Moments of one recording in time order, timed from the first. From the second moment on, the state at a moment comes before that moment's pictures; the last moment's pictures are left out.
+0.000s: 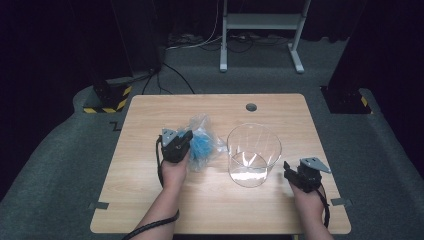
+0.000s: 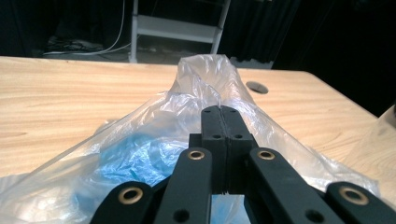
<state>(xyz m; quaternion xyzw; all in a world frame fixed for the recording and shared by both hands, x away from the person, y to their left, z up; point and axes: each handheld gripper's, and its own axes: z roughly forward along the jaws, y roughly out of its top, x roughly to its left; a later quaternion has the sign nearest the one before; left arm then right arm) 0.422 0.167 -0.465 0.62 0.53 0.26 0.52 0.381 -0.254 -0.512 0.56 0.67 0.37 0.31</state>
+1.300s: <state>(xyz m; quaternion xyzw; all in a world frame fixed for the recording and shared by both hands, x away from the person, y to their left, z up) 0.359 0.249 -0.519 0.73 0.57 0.21 0.31 0.391 -0.246 -0.523 0.57 0.70 0.32 0.28</state>
